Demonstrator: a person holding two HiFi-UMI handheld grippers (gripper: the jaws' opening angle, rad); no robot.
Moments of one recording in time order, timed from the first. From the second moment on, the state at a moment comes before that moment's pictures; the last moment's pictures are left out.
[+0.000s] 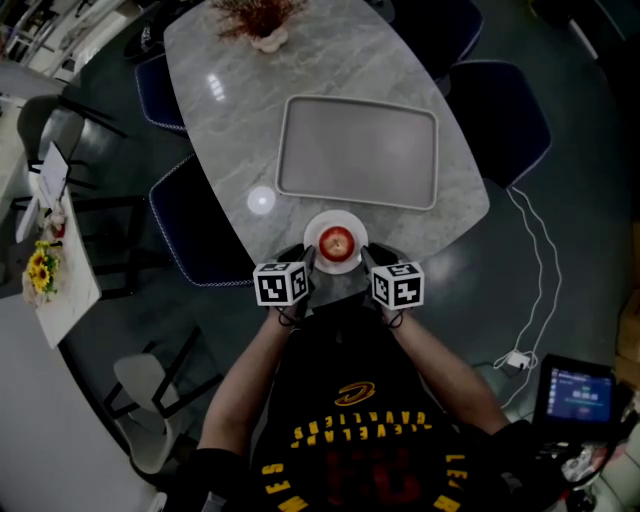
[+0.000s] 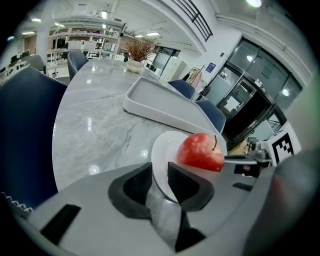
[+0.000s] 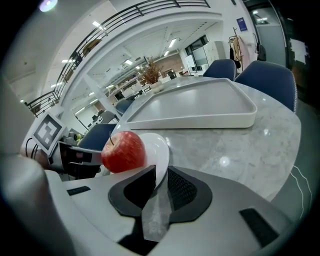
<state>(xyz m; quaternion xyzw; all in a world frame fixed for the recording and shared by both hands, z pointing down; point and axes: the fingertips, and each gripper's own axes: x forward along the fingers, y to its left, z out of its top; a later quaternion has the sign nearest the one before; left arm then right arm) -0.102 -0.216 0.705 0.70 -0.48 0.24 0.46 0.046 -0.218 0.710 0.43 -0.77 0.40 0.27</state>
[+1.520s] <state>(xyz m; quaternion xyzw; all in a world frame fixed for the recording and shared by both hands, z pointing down) -0.112 -0.197 0.658 0.68 -0.42 0.06 0.60 0.045 -0.201 0.658 0.44 -0.69 0.56 0.04</state>
